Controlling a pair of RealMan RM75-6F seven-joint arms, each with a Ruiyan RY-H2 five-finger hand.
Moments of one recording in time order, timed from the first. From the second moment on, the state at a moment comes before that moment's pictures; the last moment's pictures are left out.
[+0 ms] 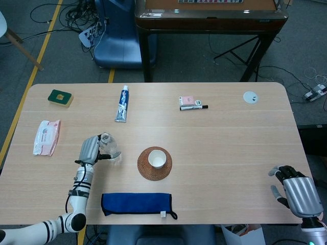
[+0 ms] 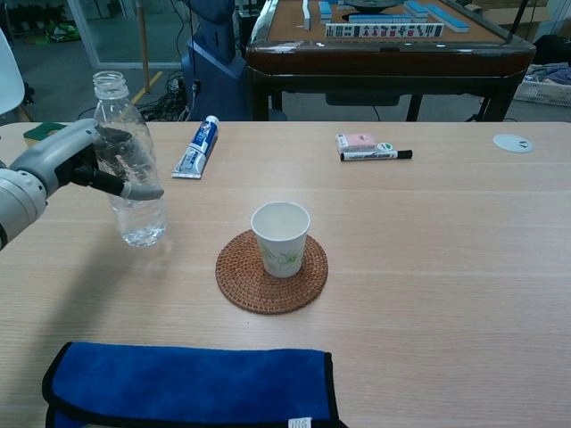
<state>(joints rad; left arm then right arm) -0.57 -1.72 -0.30 -1.37 1.05 1.17 0.06 0.00 -1.04 -0.02 -1.78 -1.63 1.52 -0.25</state>
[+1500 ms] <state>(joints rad) -0.71 -1.82 -0.20 -1.47 0.99 1.34 1.15 0.00 -1.02 -0.02 -1.79 -1.63 1.52 -0.21</state>
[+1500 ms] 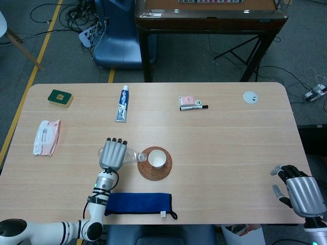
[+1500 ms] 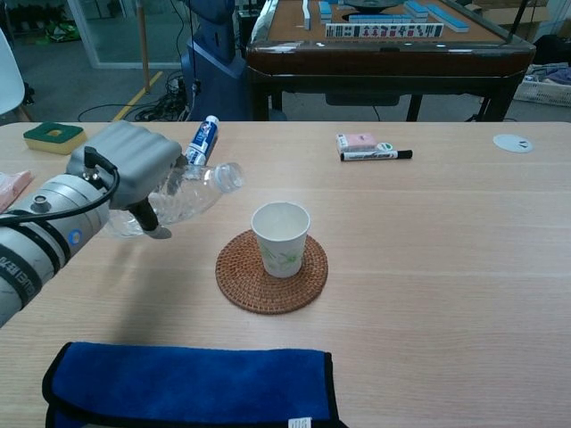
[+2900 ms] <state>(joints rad) -0.81 -1.89 -0.22 -1.47 0.87 1.40 1.47 0.01 -1.00 -0.02 -1.79 -1.63 1.51 -0.15</state>
